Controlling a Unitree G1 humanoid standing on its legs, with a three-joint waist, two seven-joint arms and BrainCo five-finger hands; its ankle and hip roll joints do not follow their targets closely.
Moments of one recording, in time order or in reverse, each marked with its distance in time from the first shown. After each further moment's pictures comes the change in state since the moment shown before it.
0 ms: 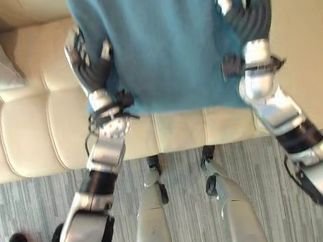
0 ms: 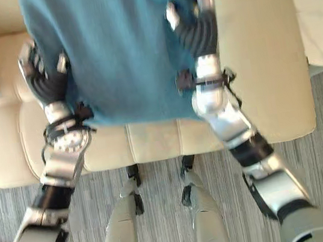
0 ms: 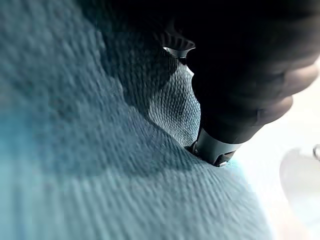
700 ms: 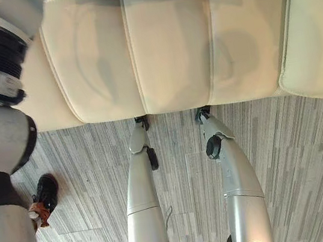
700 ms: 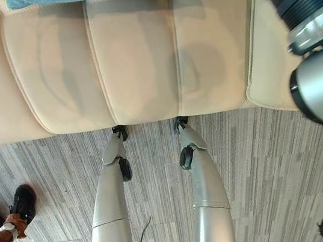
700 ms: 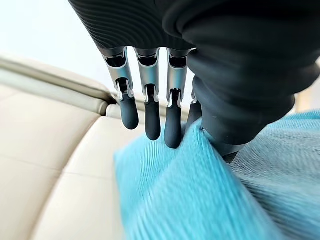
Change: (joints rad) left arm -0.955 0.433 -0.734 0.618 0.238 0.123 0.031; right arm -0.899 -0.307 0.609 0.611 -0.180 0.137 -0.212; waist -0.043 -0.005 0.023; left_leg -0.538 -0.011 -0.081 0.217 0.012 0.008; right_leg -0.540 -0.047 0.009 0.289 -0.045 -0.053
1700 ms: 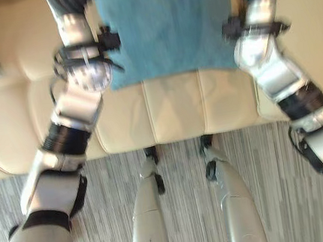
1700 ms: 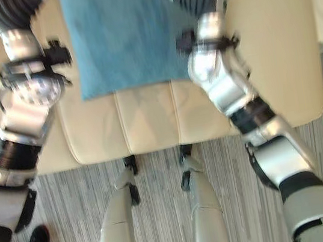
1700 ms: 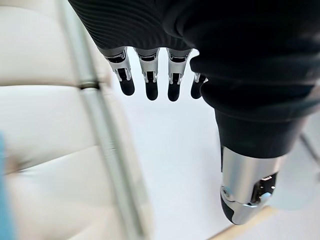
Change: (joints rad) left arm 0.914 -0.226 0.659 -0.806 -0.346 -0.208 -0.164; right arm 1.030 0.302 -0.600 -0.602 0.006 -0.021 0.093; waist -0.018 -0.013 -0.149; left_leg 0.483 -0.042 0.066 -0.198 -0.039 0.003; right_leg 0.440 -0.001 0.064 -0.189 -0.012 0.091
